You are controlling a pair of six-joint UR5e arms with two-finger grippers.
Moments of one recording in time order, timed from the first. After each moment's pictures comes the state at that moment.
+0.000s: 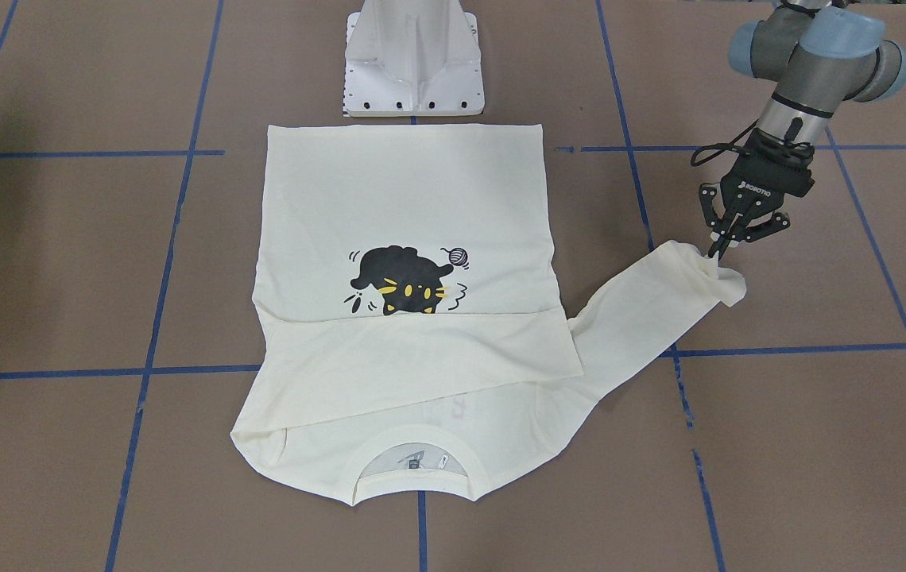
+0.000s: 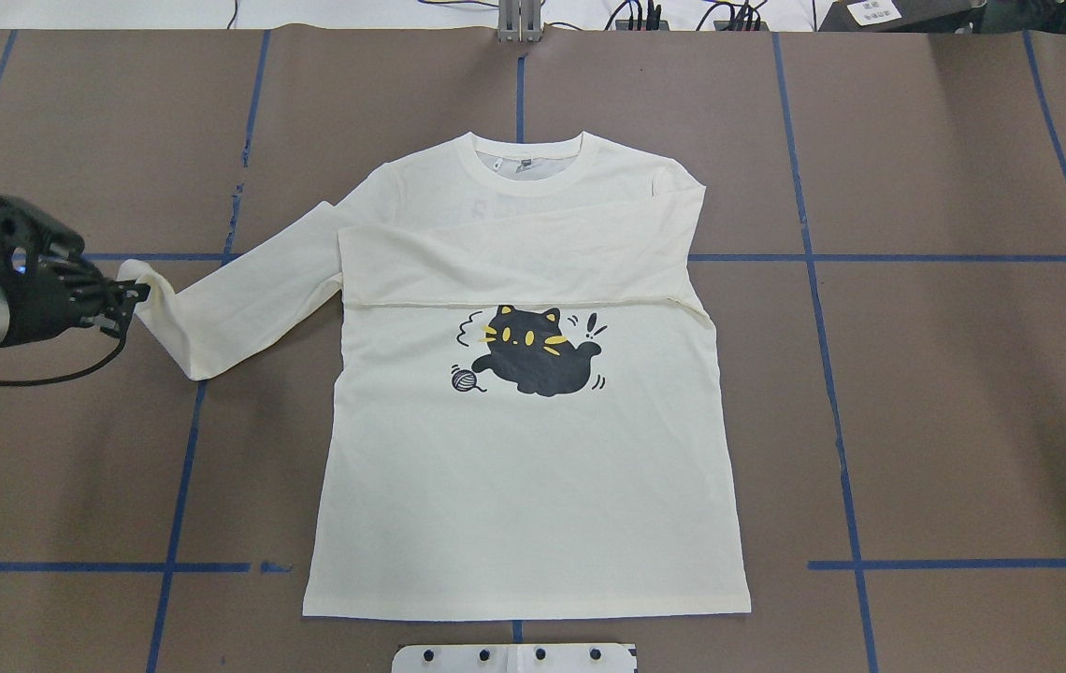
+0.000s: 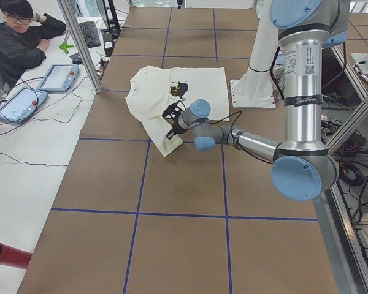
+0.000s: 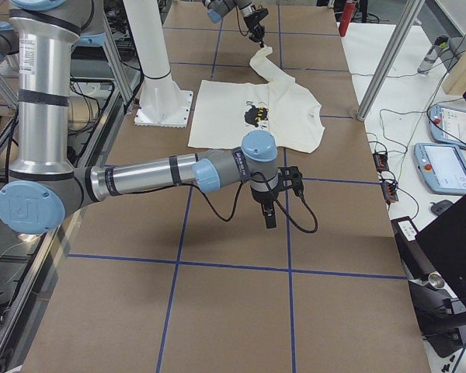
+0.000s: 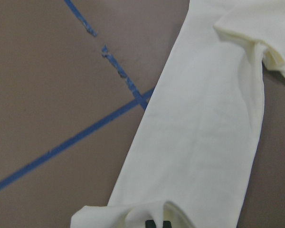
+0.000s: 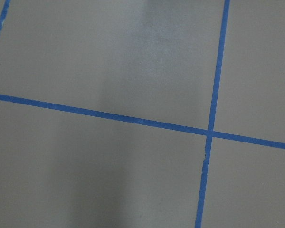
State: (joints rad) left arm -0.77 -1.57 -1.83 -2.44 -1.73 -0.59; right arm 1.42 -1.68 1.86 -1.39 2.26 0.20
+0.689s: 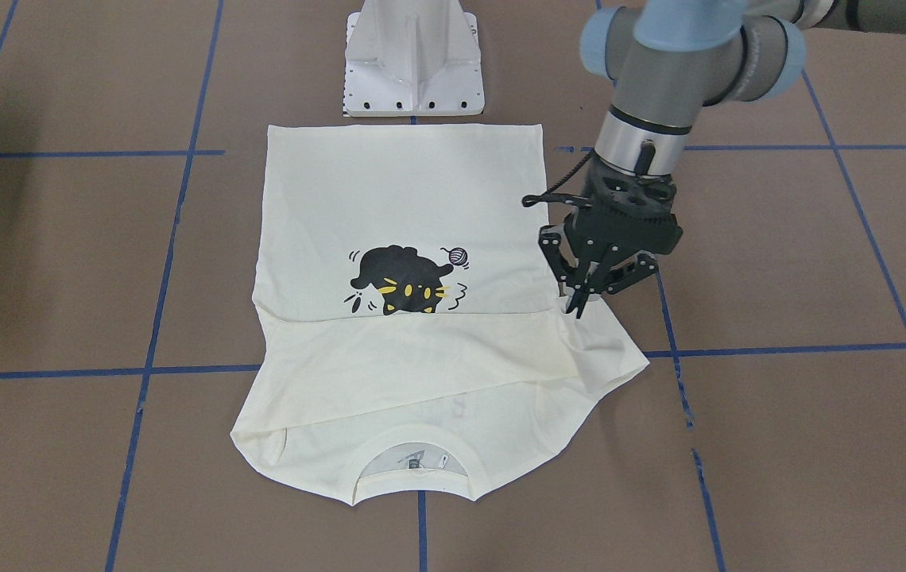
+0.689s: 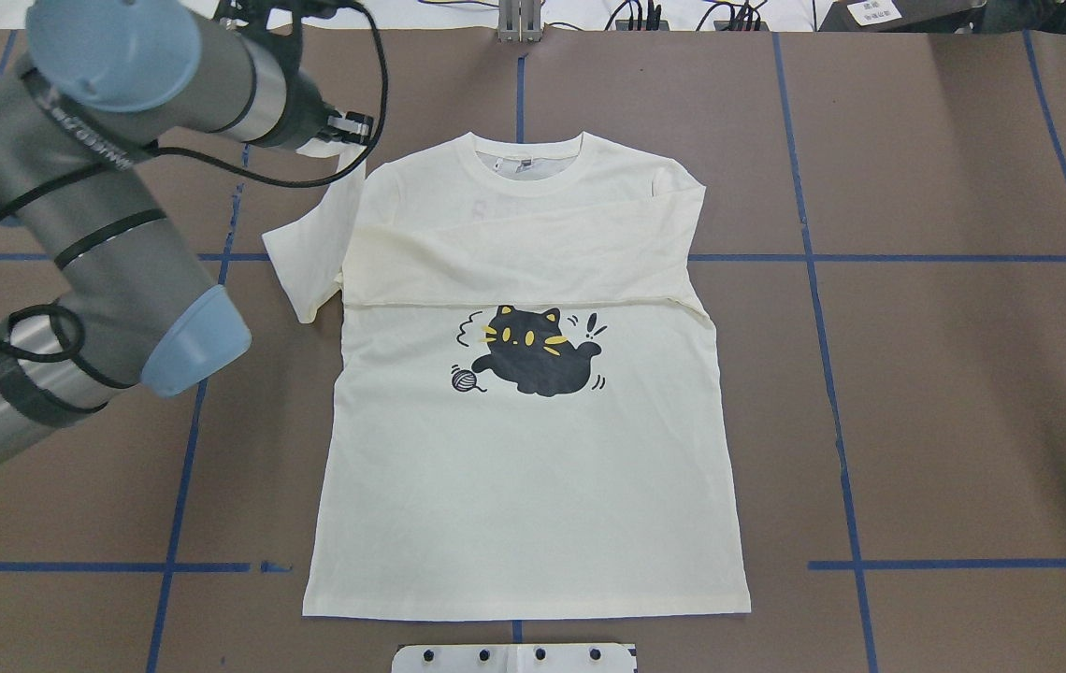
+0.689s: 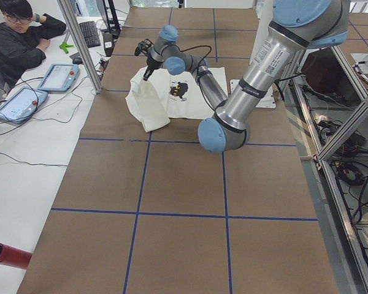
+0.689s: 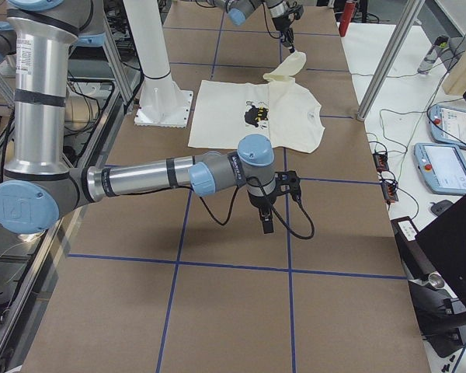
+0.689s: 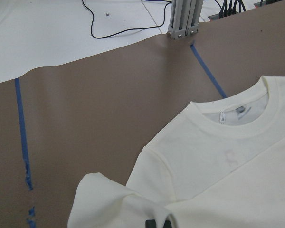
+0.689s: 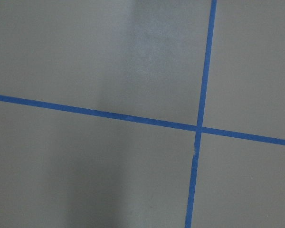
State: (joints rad) left arm -0.79 -2.29 -1.72 -1.74 -1.74 -0.88; right arm 1.44 -1.69 1.86 -1.39 2.26 0.20
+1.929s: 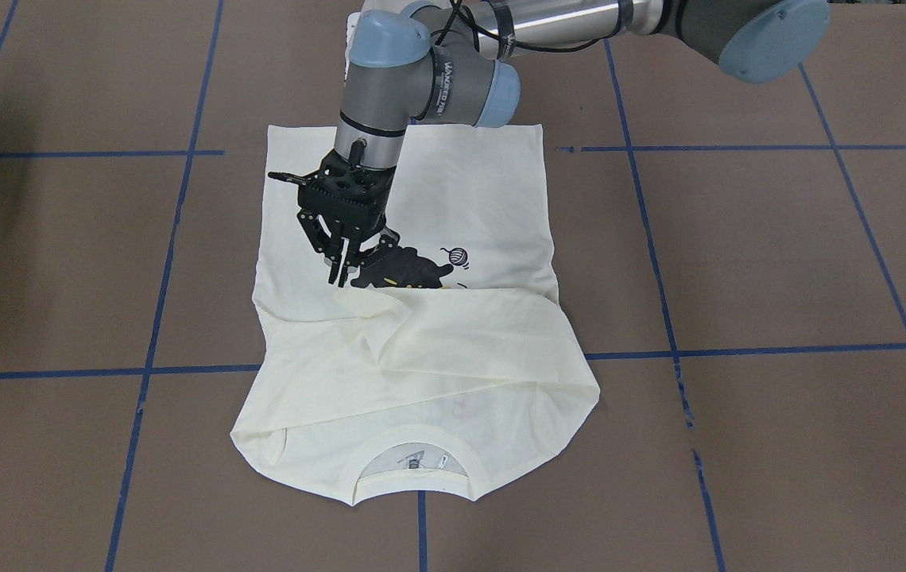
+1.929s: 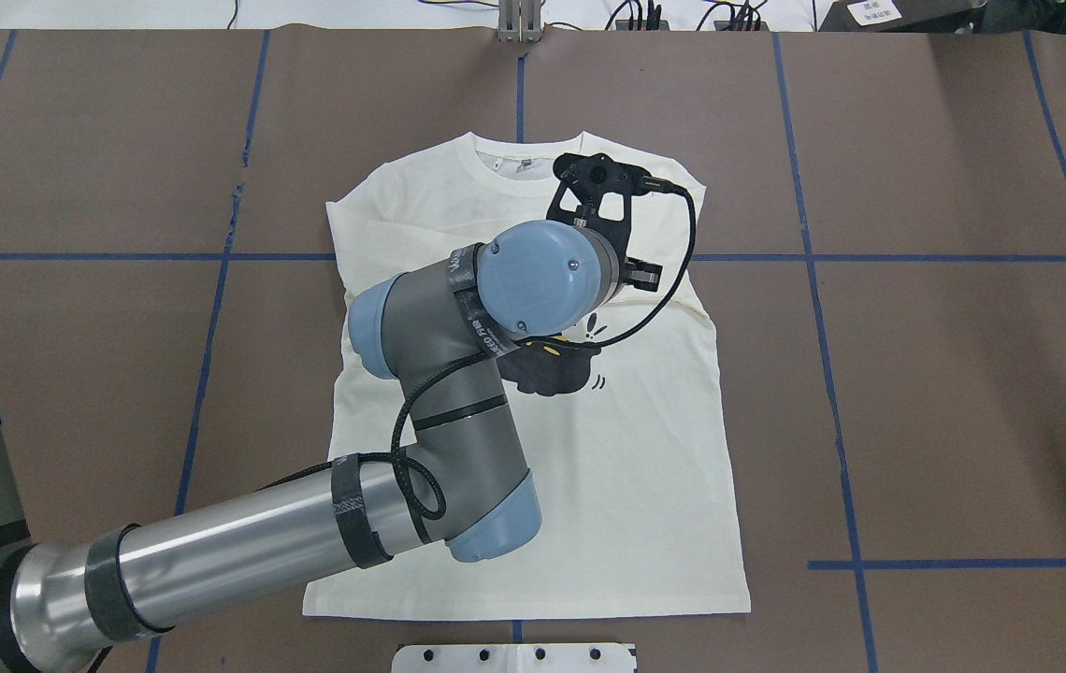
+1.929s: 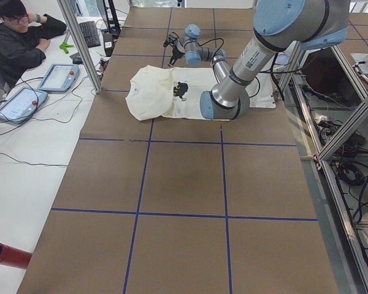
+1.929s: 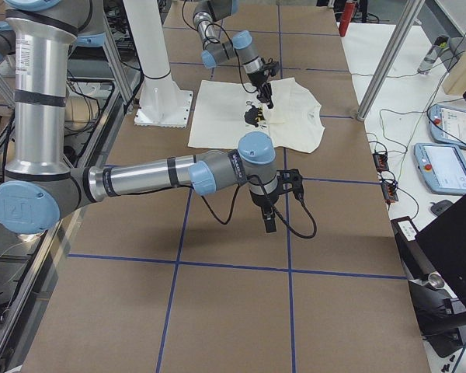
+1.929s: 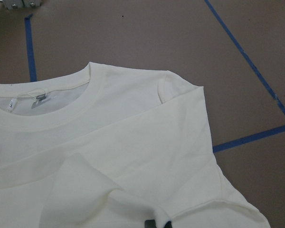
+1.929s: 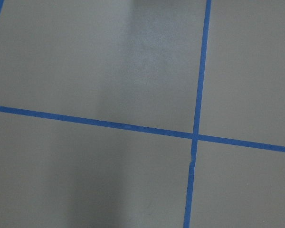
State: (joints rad) left arm -0.44 -2.57 -1.35 -1.99 -1.47 -1.02; right arm 1.45 -1.68 1.87 -1.39 2.26 0.21
